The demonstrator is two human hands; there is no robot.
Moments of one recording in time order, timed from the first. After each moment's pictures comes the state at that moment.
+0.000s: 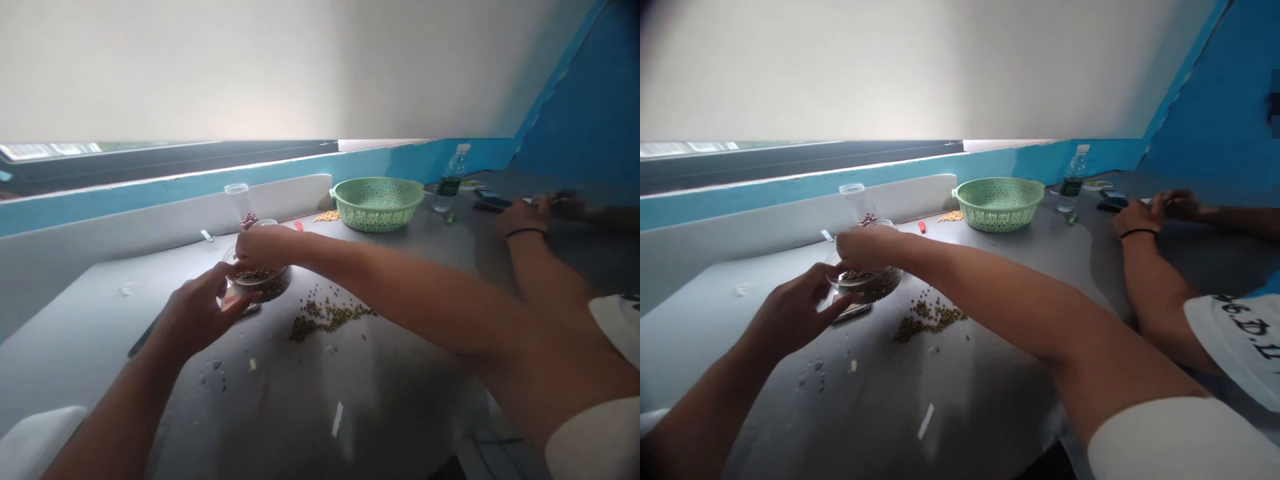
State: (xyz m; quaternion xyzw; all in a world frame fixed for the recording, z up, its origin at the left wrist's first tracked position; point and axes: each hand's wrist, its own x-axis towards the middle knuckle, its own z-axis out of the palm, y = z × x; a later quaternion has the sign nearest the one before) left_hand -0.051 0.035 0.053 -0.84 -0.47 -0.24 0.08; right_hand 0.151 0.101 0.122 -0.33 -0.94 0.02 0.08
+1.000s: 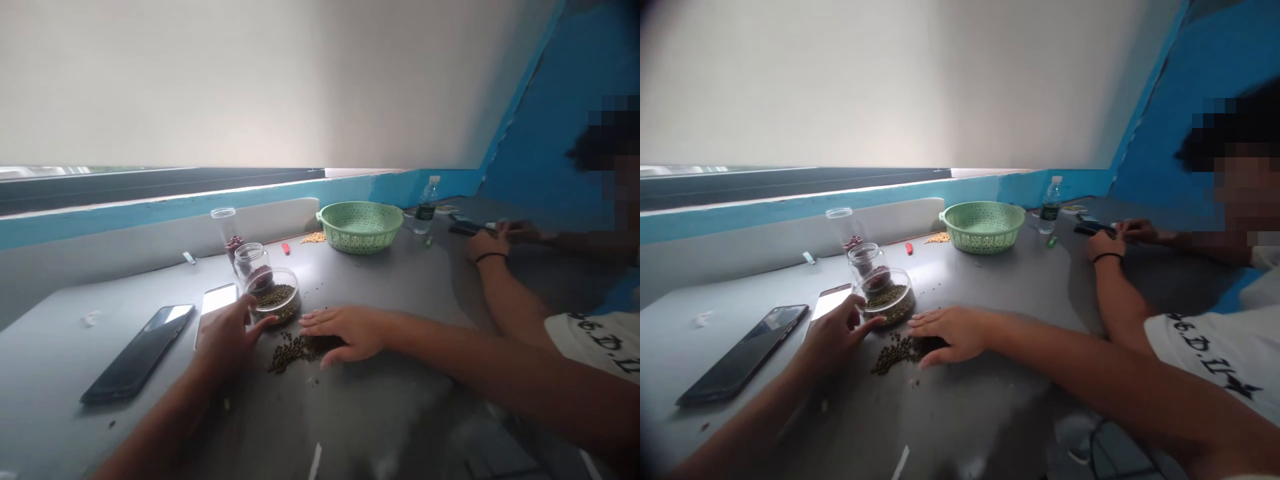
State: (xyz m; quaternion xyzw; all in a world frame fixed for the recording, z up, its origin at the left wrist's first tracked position) left_hand 0.008 0.051 0.005 -0.80 -0.52 -0.28 -0.04; right_hand 0.316 0.009 0.007 -0.26 -0.92 0.23 0.16
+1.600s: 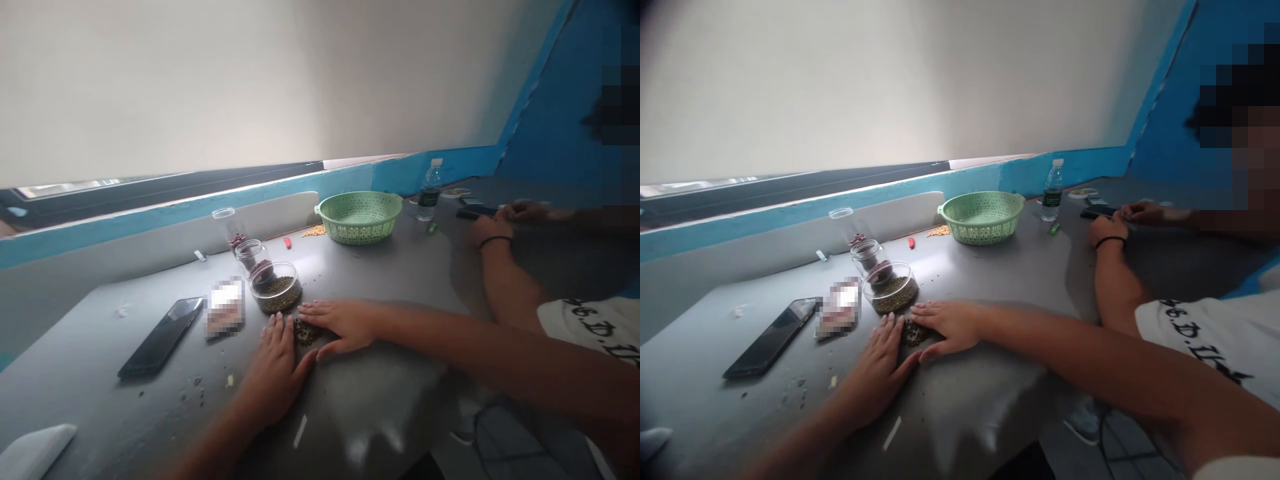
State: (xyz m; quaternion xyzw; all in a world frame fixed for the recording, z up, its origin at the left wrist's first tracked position) left_hand 0.067 -0.032 -0.043 -0.83 -0.53 -0.14 -0.10; right_hand 0.312 0.010 -0.011 -0.26 -0.93 0.23 0.14
